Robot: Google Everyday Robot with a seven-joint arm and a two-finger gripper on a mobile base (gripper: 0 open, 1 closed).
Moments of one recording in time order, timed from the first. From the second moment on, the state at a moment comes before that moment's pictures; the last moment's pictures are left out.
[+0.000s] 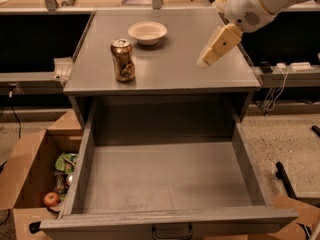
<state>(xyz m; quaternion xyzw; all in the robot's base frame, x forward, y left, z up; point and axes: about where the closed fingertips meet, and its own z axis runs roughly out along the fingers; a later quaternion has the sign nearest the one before) 0.615 -0.132 0.989 -0.58 0.72 0.06 0.37</state>
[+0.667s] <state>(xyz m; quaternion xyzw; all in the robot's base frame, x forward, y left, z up) 0.661 -0.095 1.003 -0.58 0.68 0.13 0.43</state>
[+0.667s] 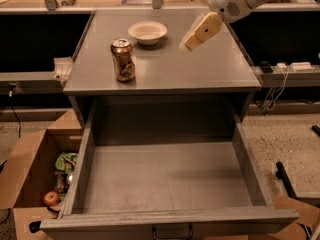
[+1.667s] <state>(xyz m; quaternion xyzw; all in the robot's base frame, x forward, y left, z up) 0.704 0.006 0.954 -0.58 0.65 0.25 0.43</state>
